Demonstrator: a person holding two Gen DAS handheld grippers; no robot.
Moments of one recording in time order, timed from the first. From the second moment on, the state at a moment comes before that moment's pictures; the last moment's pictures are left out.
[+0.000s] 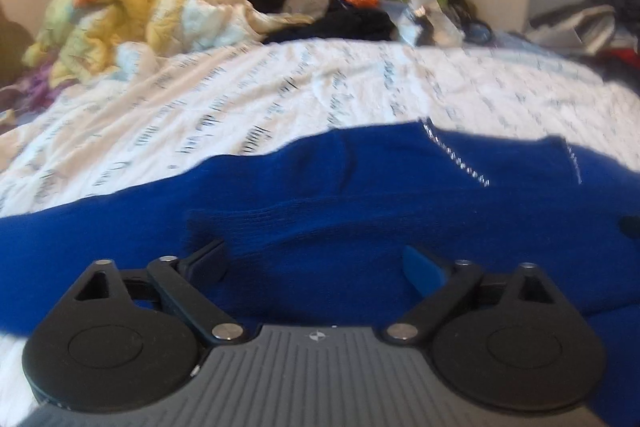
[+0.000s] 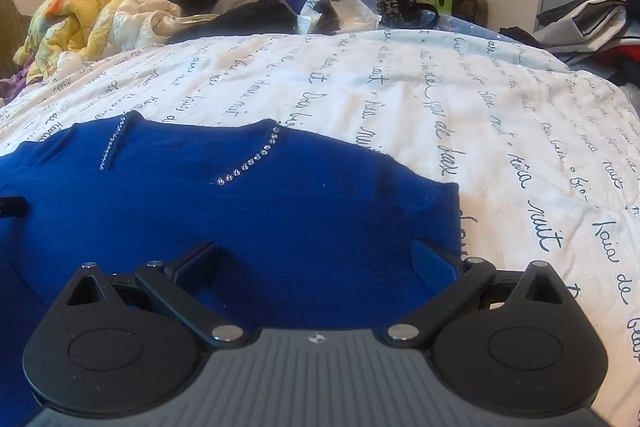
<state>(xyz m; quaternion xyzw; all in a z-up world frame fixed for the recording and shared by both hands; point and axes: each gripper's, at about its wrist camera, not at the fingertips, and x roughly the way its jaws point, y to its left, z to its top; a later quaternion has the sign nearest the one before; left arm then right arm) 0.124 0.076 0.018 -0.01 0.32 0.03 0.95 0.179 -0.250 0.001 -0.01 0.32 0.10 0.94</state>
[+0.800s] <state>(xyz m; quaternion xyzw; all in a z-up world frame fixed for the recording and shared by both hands) 0.023 0.460 0.024 -0.43 0.25 0.33 0.80 0.179 -0.248 -0.001 -0.01 0.32 0.09 0.94</state>
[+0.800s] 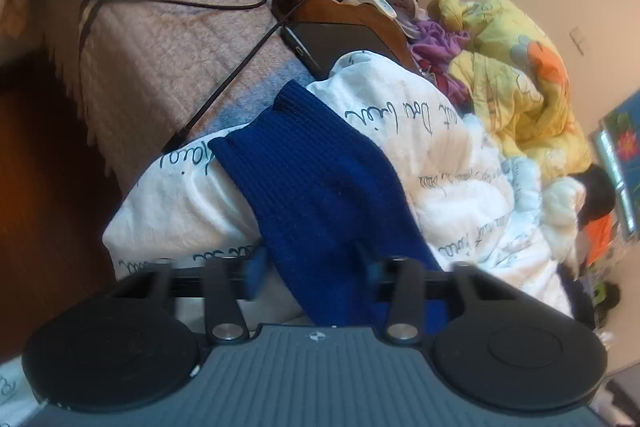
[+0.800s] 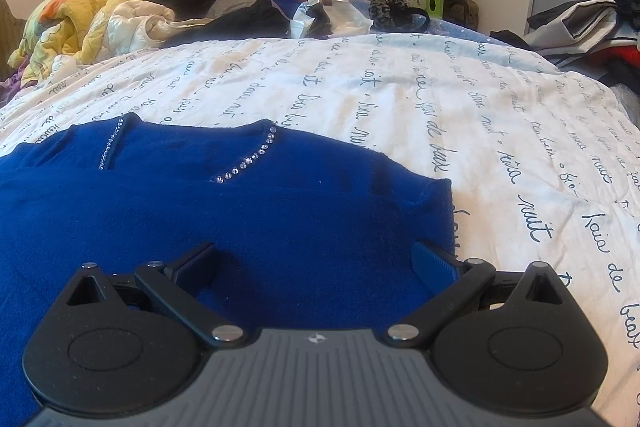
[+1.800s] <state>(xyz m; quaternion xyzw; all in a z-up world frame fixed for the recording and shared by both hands) 0.032 0.012 0.017 -0.04 0.29 -0.08 0.95 0.180 -0.287 0.020 0.22 0.34 0.13 0.91</state>
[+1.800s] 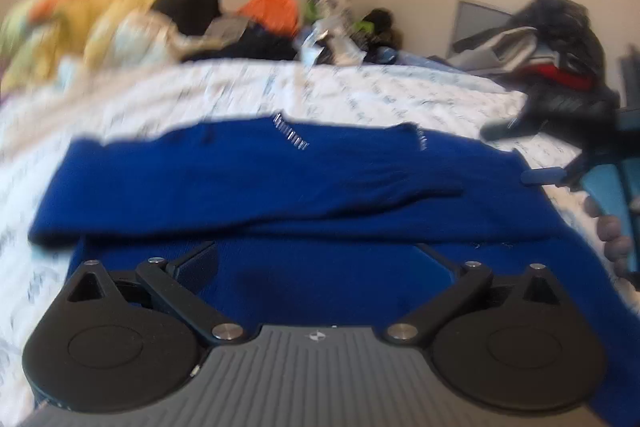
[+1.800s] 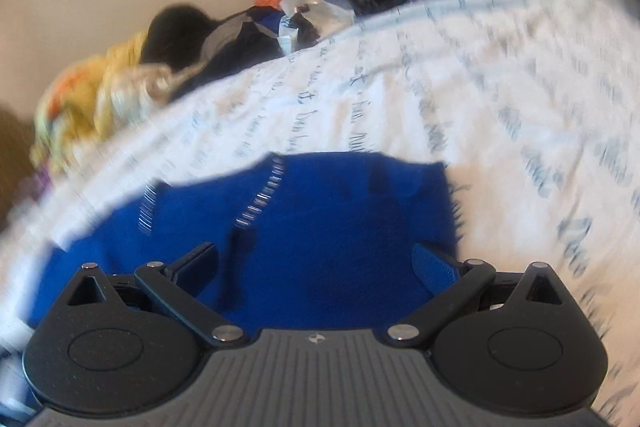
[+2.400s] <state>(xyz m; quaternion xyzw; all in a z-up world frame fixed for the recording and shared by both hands) 0.042 0.039 0.020 -0.13 0.30 -0.04 0.95 0.212 -0.208 0.044 0.17 0.42 0.22 0.86</state>
